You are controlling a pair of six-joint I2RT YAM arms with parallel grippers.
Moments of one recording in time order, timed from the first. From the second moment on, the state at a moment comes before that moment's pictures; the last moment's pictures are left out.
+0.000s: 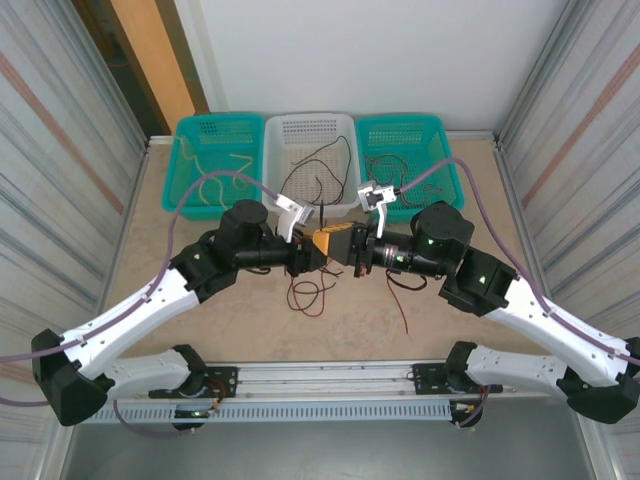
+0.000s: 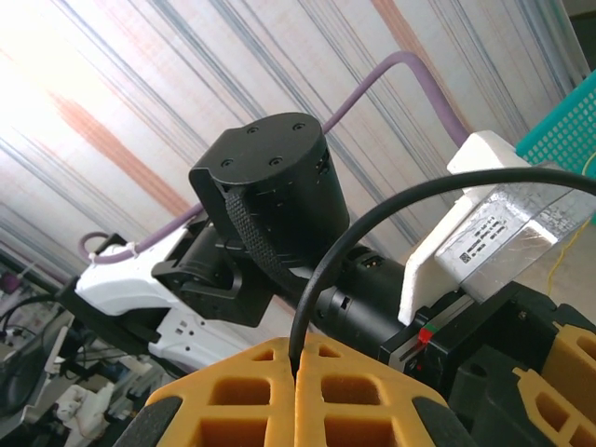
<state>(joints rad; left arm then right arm) -0.82 1.10 1.01 -0.30 0.42 -0.44 0.99 0.96 1.14 -0.21 -0.29 0.70</state>
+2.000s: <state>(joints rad) -0.39 1.30 1.18 -0.55 0.34 -0.57 0.78 1.11 1.00 -0.66 0.00 0.87</state>
